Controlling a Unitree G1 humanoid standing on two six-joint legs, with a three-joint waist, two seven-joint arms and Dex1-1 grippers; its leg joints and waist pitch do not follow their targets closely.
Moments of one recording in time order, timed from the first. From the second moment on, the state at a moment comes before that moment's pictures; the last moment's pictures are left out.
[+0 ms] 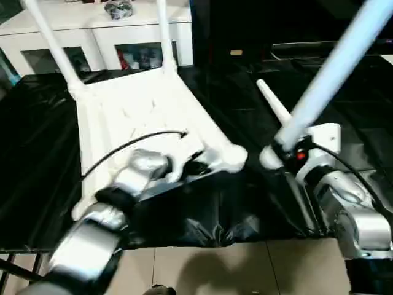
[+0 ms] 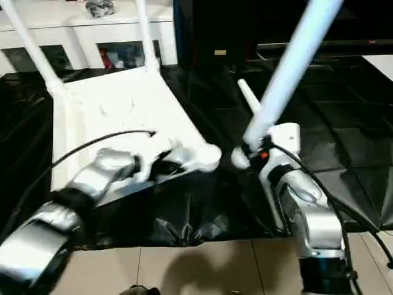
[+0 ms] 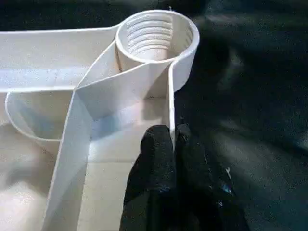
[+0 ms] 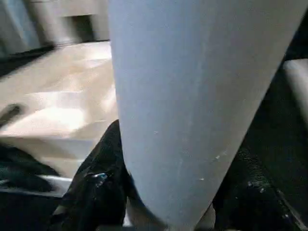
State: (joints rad) left arm -0.69 0.26 -0.29 0.82 0.00 0.00 -1.09; right arm -0.25 -0.36 -0.06 -0.05 0.38 0.48 0.57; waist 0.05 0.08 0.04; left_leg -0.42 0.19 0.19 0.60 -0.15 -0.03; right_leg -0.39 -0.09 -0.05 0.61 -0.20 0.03
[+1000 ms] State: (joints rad) left arm -0.52 0.34 -0.32 0.48 -0.02 0.13 -1.17; right arm -0.36 -0.44 0.15 0.12 0.35 0.43 0.88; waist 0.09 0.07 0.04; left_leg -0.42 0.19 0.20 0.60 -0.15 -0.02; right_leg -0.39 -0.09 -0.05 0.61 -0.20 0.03
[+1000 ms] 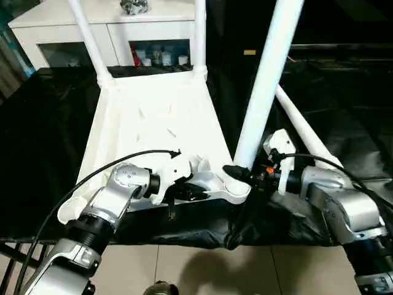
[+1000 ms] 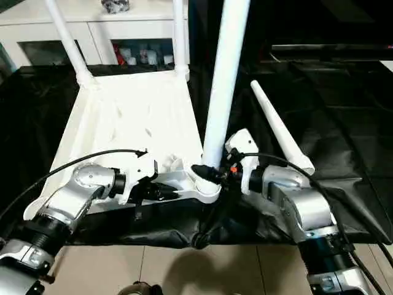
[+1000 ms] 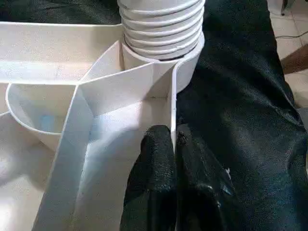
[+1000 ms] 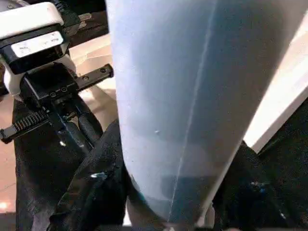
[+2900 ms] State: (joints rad) left arm -0.52 0.39 -0.34 0.45 -0.03 0.14 -1.26; right arm -0.33 -0.44 0.21 0.24 0.27 0.09 1.12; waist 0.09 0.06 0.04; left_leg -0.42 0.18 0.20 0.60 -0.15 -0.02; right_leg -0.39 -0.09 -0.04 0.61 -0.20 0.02
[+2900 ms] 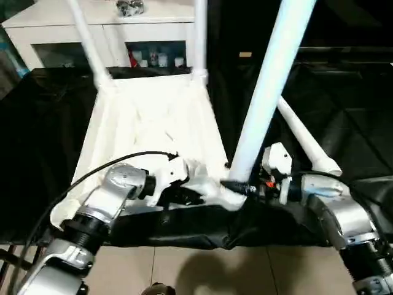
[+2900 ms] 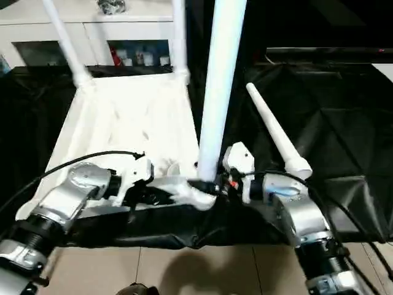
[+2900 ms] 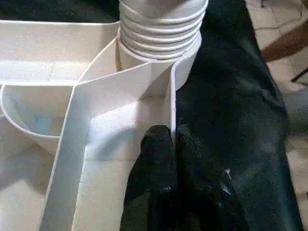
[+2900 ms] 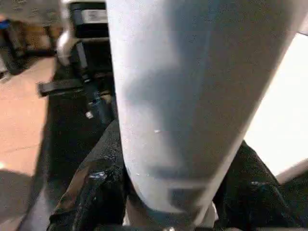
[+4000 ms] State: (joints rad) left arm -0.55 0.10 -0.27 0.45 0.09 0.37 -0.64; right arm -0.62 -0.20 0.07 0.76 0.16 -0.06 0.54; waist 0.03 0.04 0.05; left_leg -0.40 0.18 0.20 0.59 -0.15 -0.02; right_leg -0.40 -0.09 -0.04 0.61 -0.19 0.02
